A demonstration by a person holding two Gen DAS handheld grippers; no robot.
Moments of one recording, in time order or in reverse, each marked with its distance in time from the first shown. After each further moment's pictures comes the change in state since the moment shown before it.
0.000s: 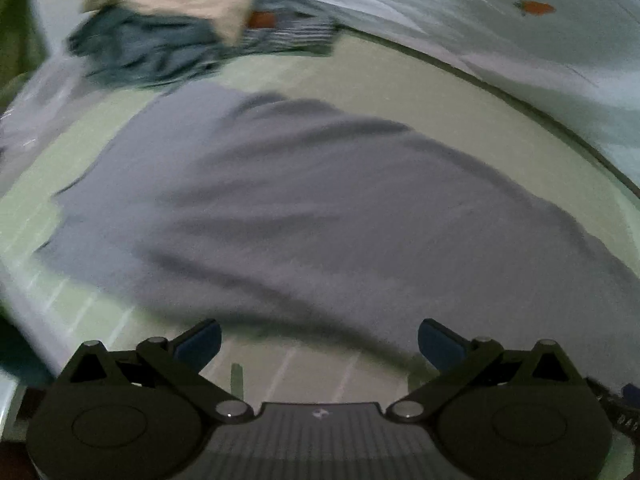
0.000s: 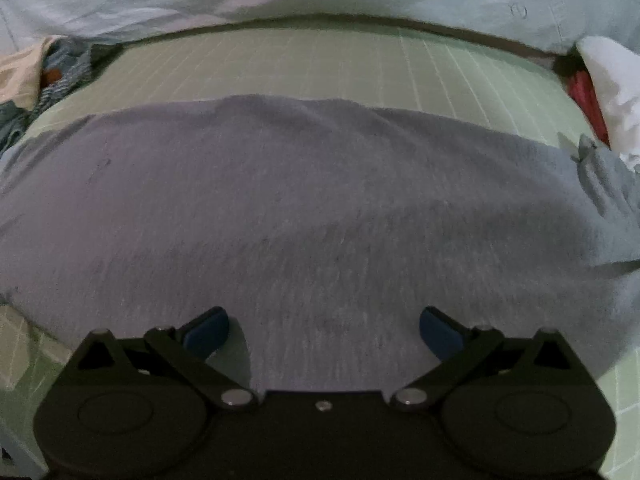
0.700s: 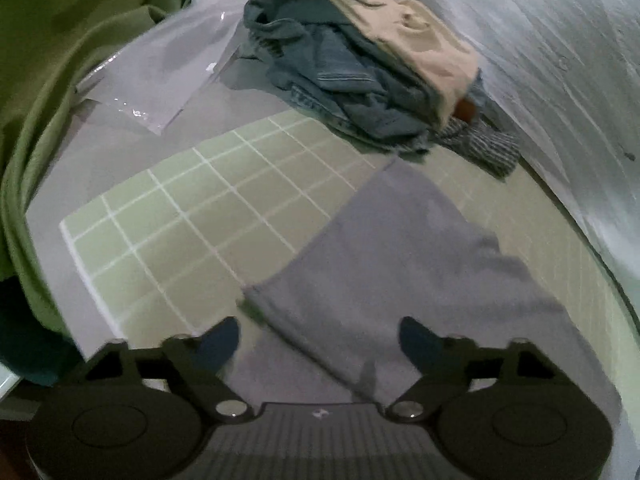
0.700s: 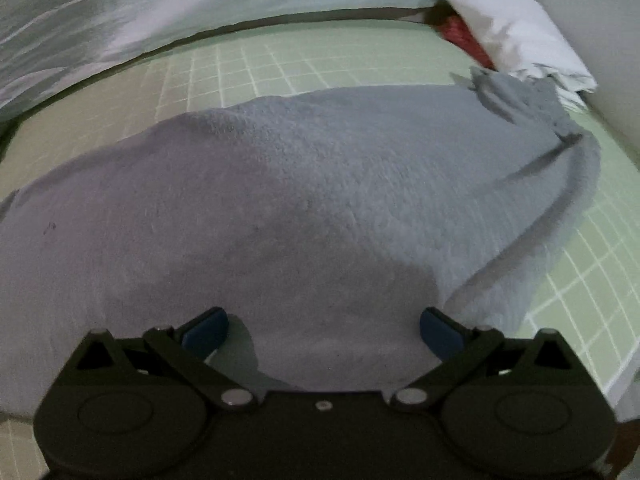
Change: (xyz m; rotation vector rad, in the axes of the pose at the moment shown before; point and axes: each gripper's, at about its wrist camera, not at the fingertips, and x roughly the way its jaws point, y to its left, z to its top) left arm 0.038 0.215 0.104 -0.322 -0.038 -0.060; right arm -0.005 0.057 -0.004 0.405 0.021 -0.313
